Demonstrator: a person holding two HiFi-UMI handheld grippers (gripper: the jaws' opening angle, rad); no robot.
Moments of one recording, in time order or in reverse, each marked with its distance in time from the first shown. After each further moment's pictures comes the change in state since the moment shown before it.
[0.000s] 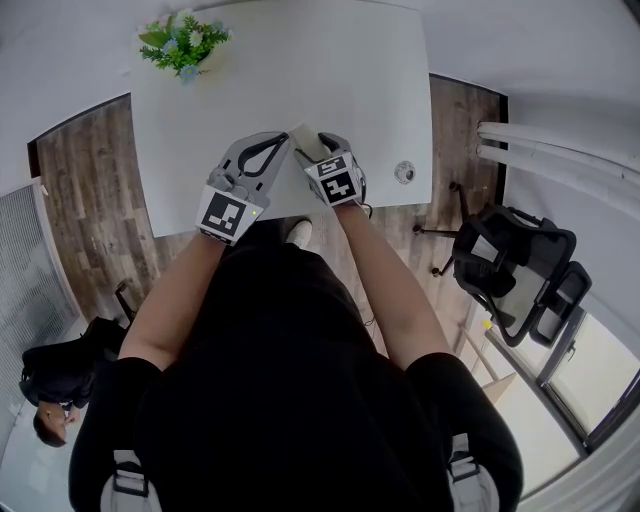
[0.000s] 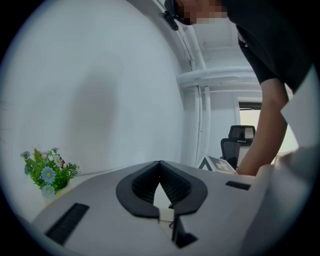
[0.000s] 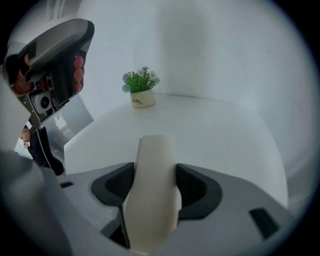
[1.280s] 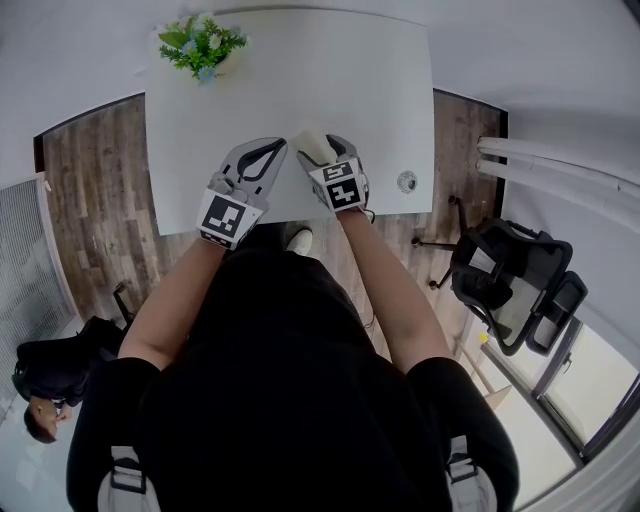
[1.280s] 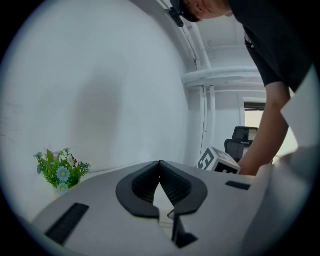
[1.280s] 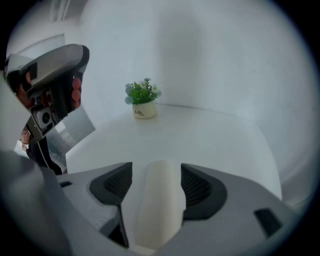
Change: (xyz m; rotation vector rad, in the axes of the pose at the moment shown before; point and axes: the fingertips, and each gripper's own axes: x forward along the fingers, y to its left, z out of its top) left arm -0.026 0.012 0.004 -0.041 0.009 0.055; right arm -0.016 0.009 0.030 -0.005 -0.066 -0.021
